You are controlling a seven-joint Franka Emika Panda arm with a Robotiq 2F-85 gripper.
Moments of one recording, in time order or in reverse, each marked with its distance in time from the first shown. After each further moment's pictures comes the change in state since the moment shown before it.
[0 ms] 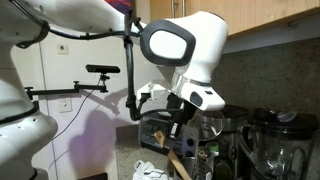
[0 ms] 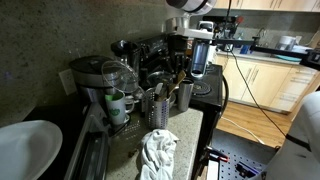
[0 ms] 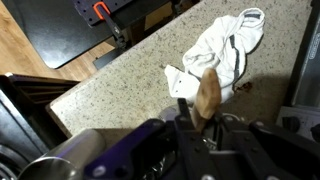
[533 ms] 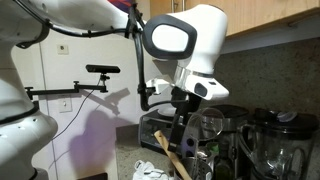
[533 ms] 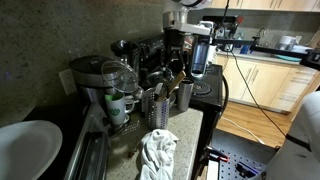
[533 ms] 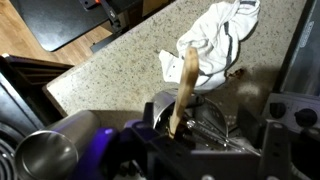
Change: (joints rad) arm 0.004 0.000 0.017 0.042 -0.002 0.022 0.001
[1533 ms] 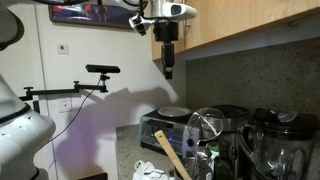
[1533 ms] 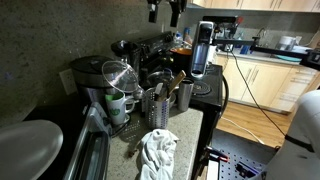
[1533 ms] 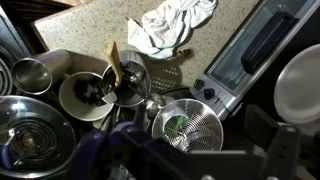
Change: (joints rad) arm 0.085 -0.191 0.130 0.238 -0.020 -0.153 -0.001
